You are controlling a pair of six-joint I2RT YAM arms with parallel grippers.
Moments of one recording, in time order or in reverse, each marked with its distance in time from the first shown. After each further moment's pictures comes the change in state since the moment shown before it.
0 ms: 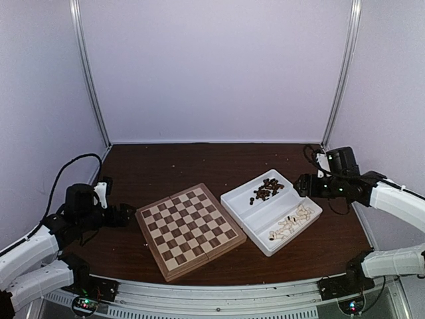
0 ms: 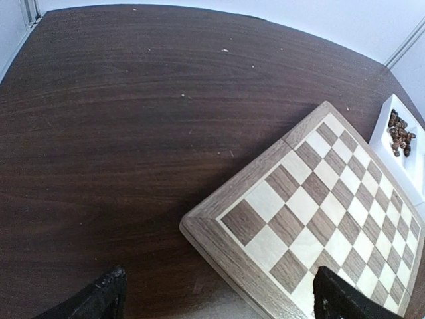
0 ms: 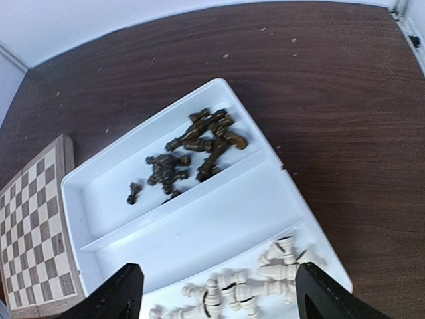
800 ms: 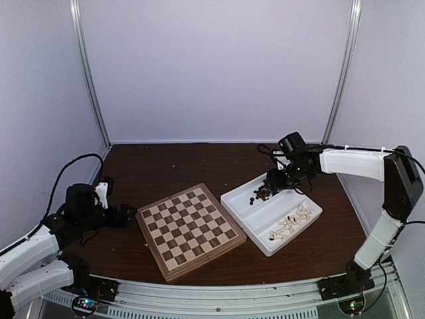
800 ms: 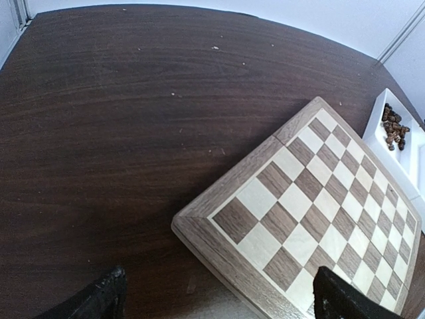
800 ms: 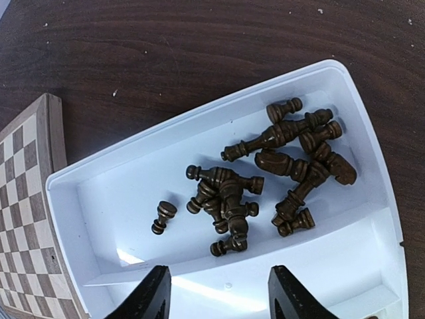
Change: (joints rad) left arm 0.000 0.006 0.000 0.007 0.035 0.016; right arm 0.141 0.631 0.449 -0.101 -0.070 -0.057
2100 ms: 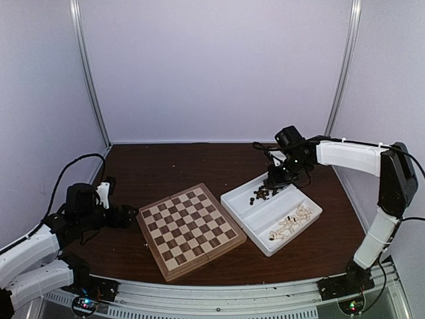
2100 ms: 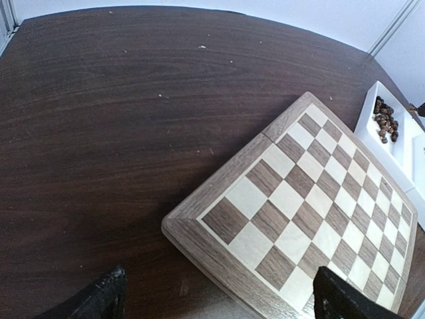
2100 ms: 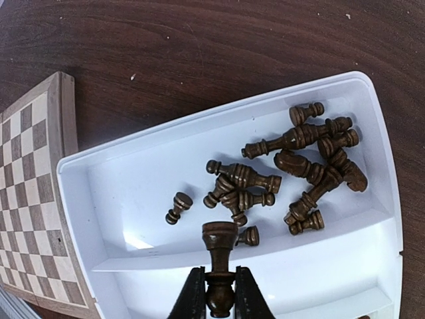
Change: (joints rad) left arm 0.000 0.016 0.000 0.017 0.034 0.026; right arm 0.000 0.079 0.142 -0.144 -0.049 -0.083
